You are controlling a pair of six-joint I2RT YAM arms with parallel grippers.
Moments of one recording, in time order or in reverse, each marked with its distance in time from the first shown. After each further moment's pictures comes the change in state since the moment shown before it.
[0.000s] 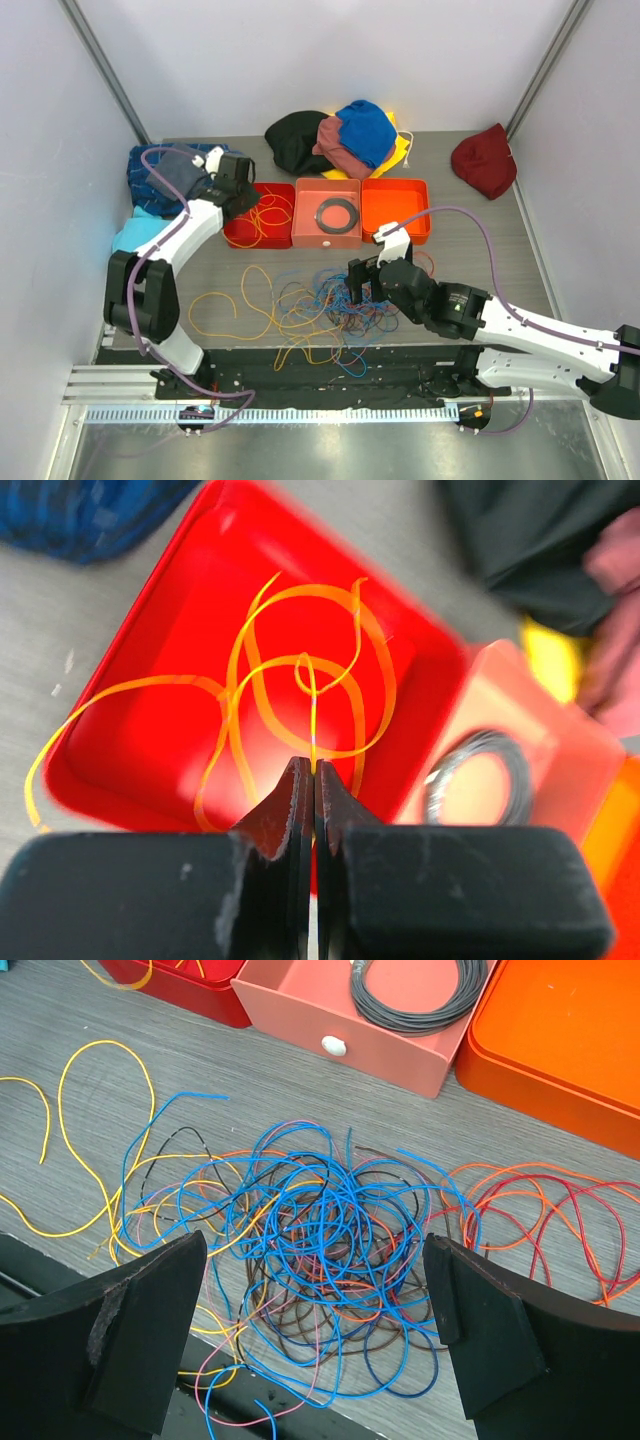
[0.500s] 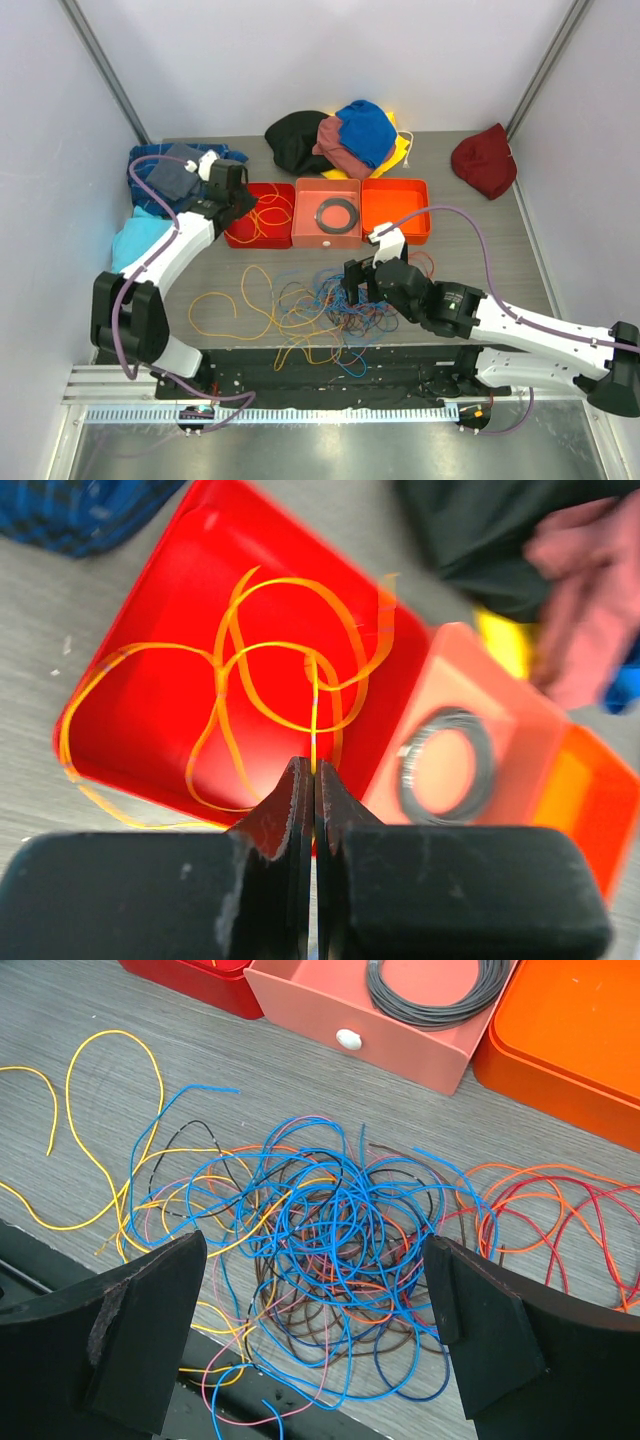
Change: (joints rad) left arm -0.001 -0.141 -0.050 0.019 0.035 -0.005; right arm 0.000 0.031 0.000 0.024 -0.027 0.000
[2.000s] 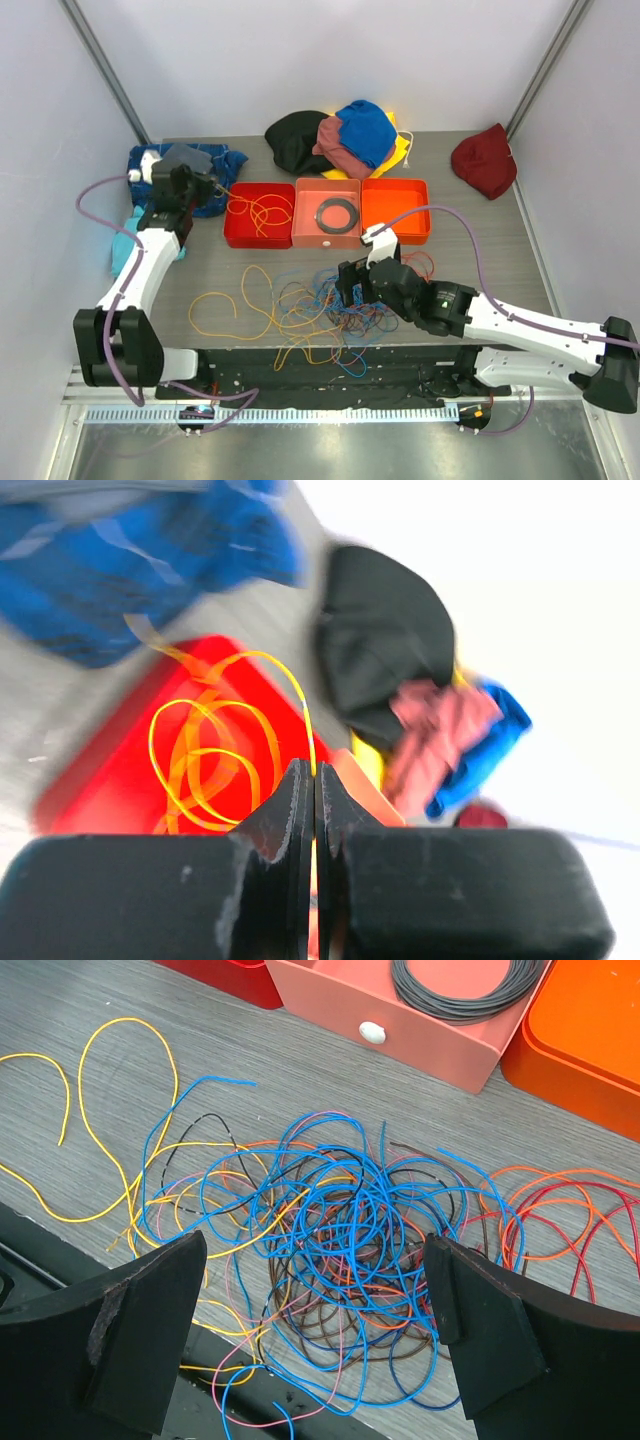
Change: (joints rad) left arm 0.297 -0.142 -0.143 0.234 0.198 -0.201; right arm 0.000 0.039 -0.003 0.037 -0.037 -0.001
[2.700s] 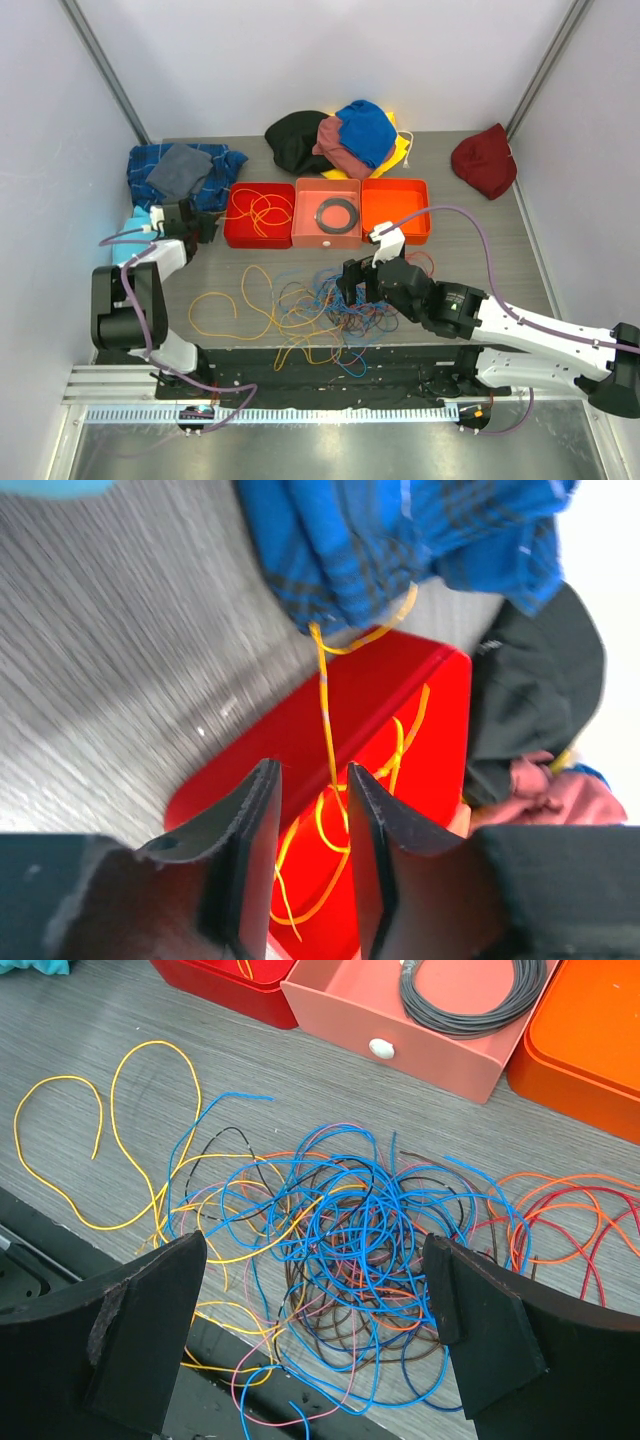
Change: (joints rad) left arm 0.092 0.193 -0.261 0.209 0.042 -0.246; right arm 0.000 -0.051 0.000 -0.001 -0.009 0.022
